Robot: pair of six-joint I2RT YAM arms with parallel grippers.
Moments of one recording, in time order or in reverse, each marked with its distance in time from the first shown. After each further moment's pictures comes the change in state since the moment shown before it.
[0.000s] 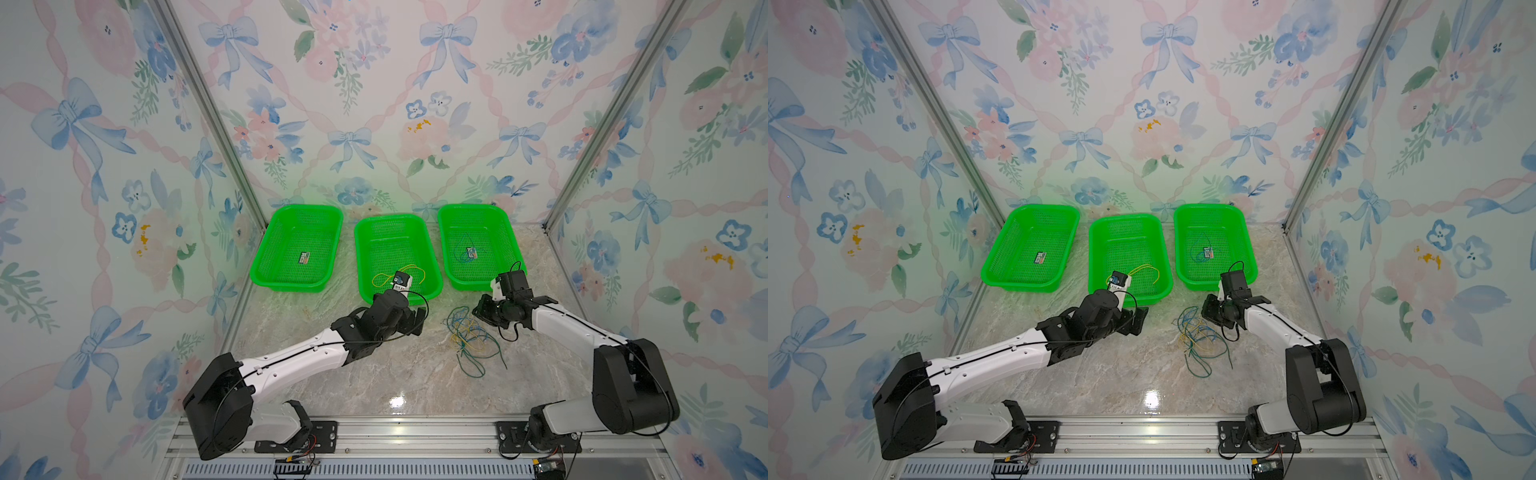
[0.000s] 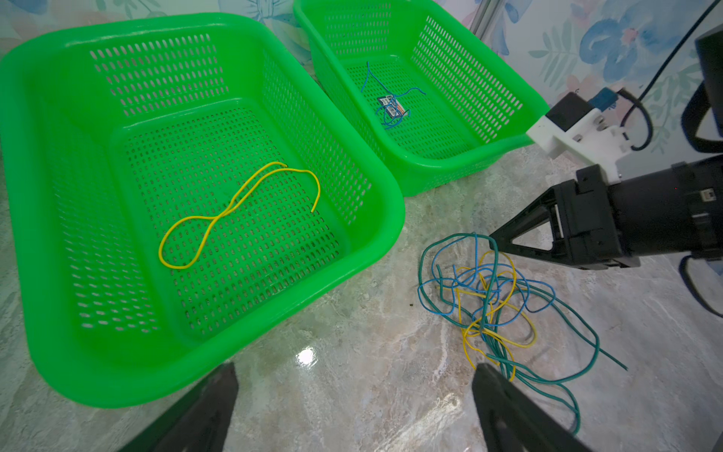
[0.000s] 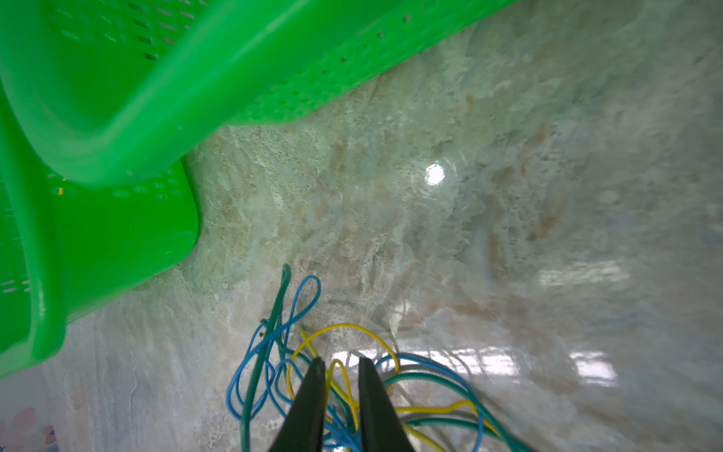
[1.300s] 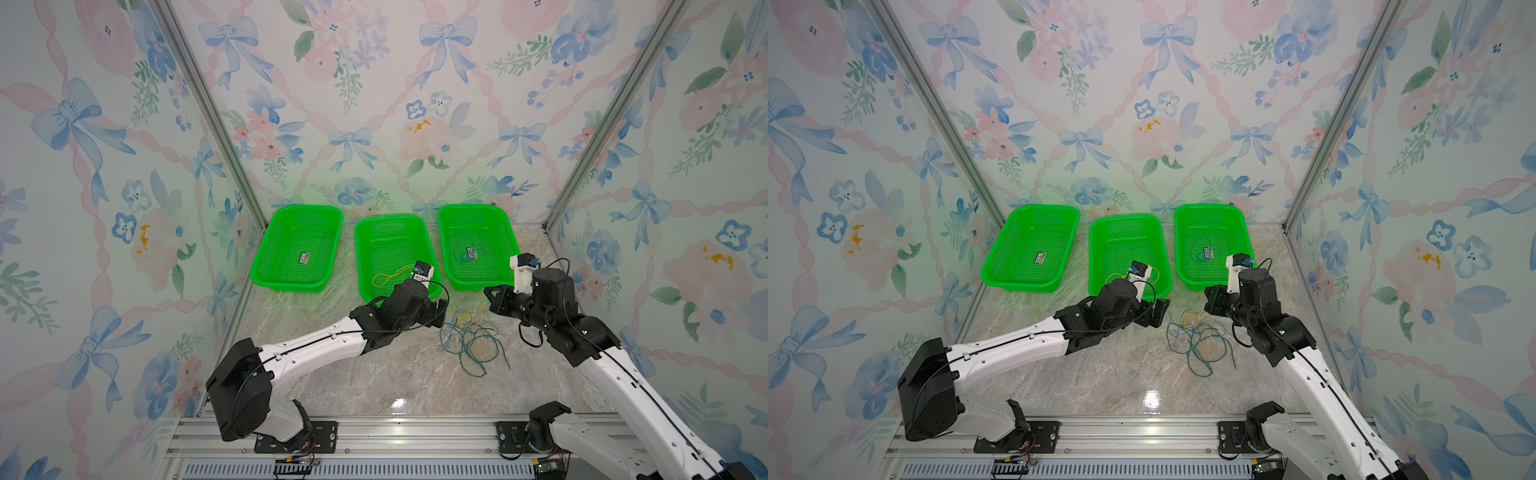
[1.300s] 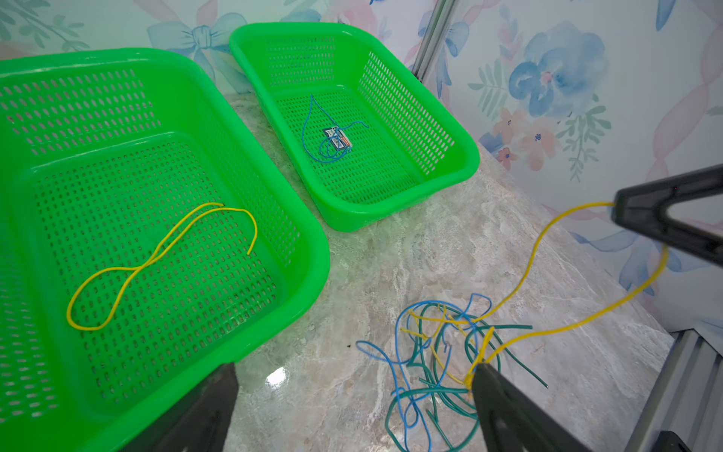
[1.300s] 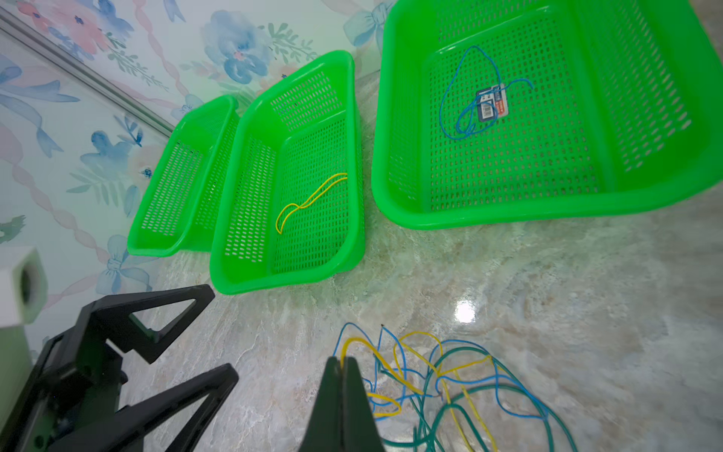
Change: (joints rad) left arm -0.050 0.138 0.190 0.001 0.062 -0.030; right arm 0.156 -0.551 0.143 -0.193 0.121 -0.105
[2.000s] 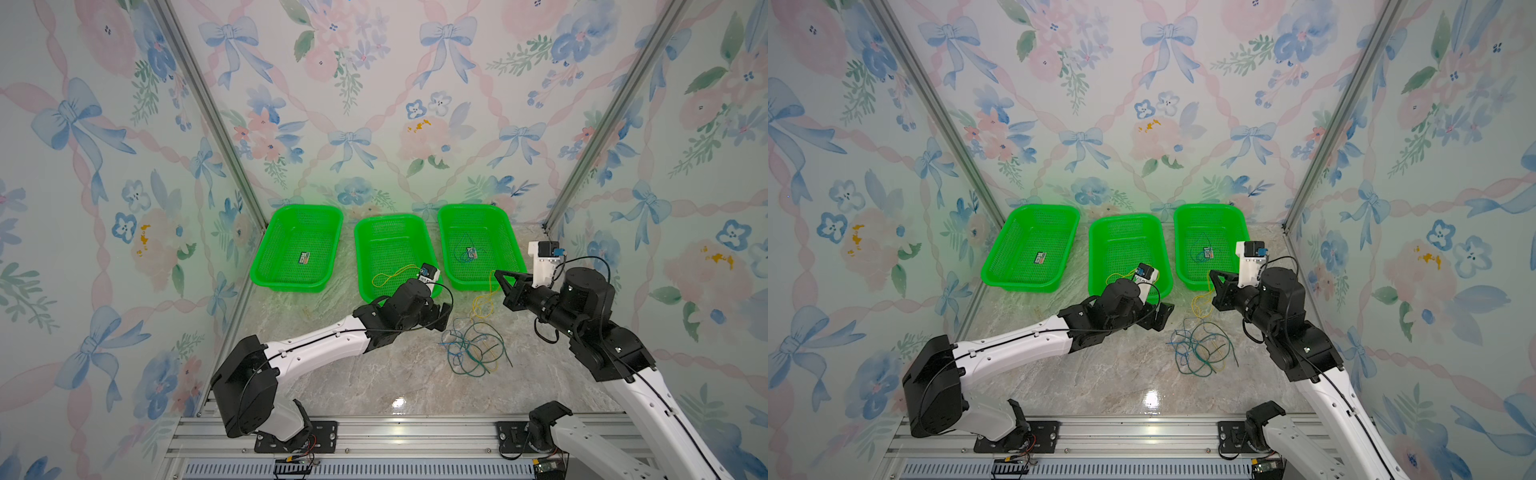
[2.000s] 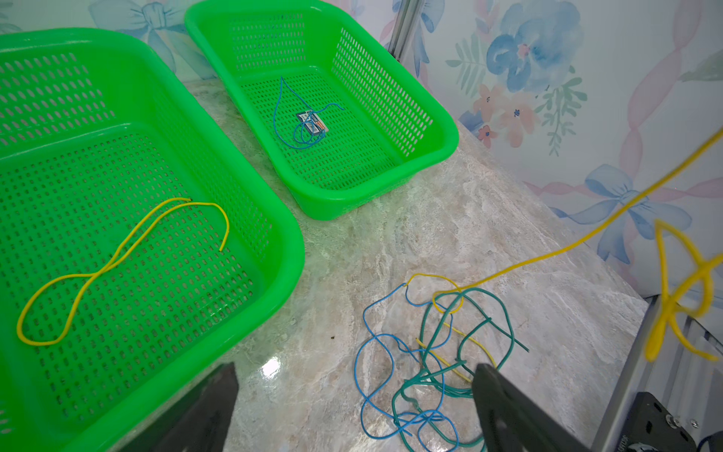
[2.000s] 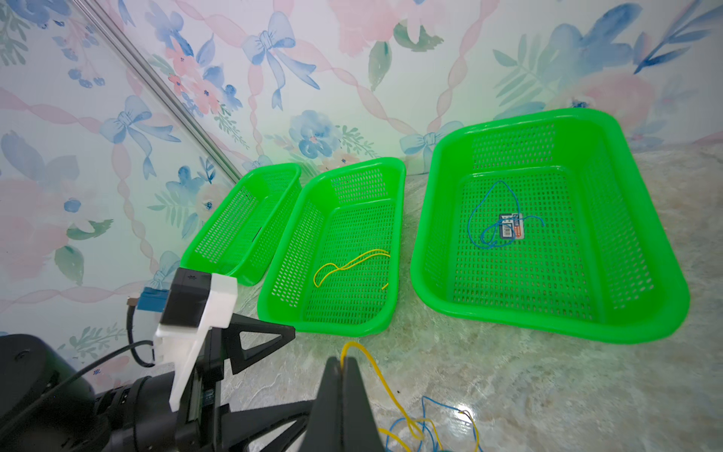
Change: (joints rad) left arm 0.000 0.011 0.010 0.000 0.064 0.043; right arm 0.015 -0.090 0.131 0.051 -0.004 -0.132
